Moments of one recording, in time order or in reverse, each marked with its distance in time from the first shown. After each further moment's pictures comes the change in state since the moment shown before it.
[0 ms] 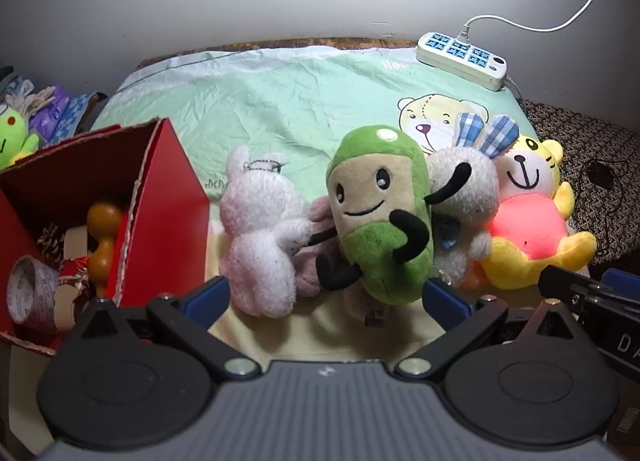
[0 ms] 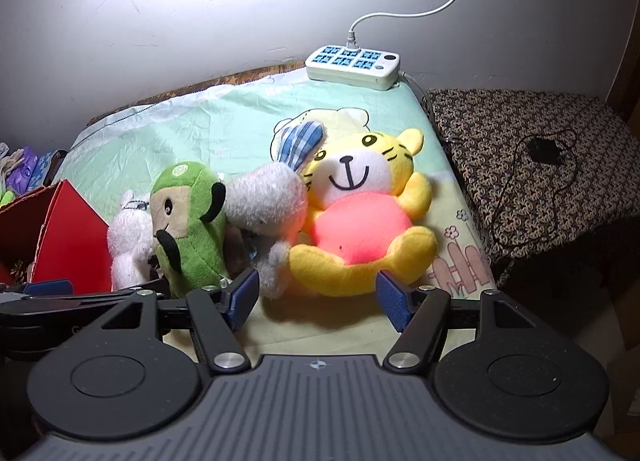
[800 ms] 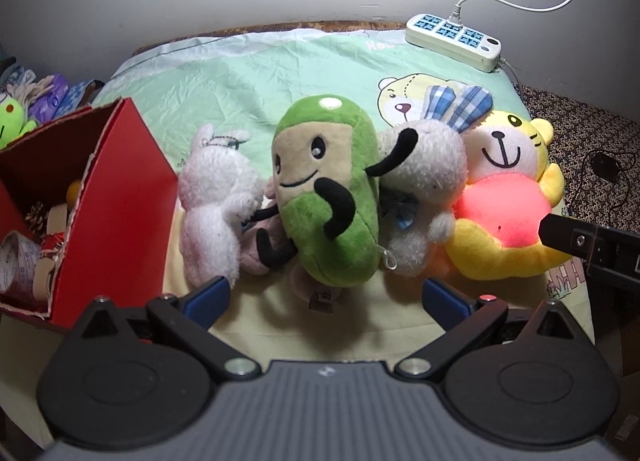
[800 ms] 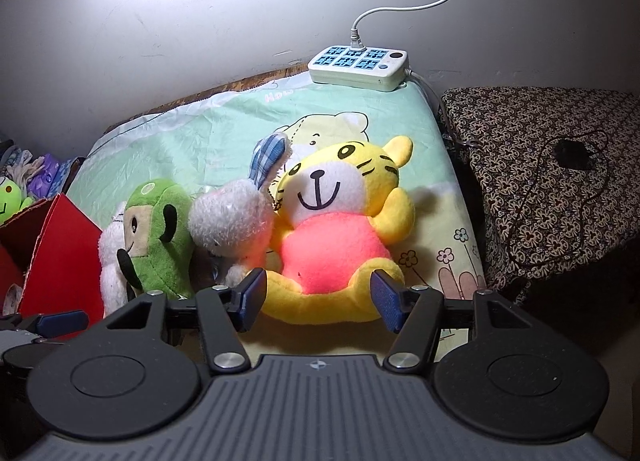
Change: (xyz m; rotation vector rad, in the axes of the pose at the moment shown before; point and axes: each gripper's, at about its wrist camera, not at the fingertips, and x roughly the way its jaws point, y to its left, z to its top) left arm 0.016 -0.047 -0.013 -0.008 0.036 0.023; right arm 0.030 -0.060 0.015 0.004 0.016 0.148
